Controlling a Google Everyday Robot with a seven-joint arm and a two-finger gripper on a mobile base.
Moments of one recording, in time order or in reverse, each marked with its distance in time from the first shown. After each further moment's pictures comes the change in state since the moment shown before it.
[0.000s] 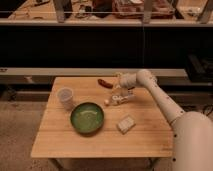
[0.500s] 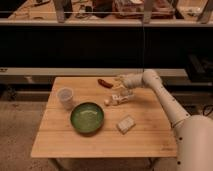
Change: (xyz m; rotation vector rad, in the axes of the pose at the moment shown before) arm -0.005 0.001 -0.025 -0.011 -0.067 -0.008
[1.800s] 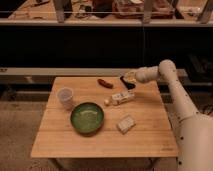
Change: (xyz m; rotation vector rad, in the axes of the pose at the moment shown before) arm 0.004 -0.008 -0.078 -0.125 -0.040 -0.113
